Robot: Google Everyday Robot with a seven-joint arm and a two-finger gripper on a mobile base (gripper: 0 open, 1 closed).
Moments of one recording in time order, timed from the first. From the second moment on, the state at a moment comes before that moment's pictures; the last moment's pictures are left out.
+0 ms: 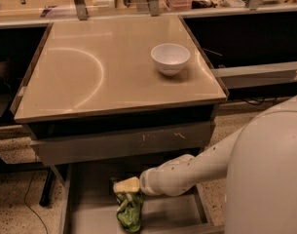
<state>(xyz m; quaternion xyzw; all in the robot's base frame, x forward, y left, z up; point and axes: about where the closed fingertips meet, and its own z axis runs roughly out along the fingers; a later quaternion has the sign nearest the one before) 0.474 0.029 0.471 -0.11 0.96 0.23 0.15</state>
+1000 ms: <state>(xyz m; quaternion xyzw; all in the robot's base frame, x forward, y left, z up) 0.484 -0.023 0.532 0.02 0.95 0.20 0.22</state>
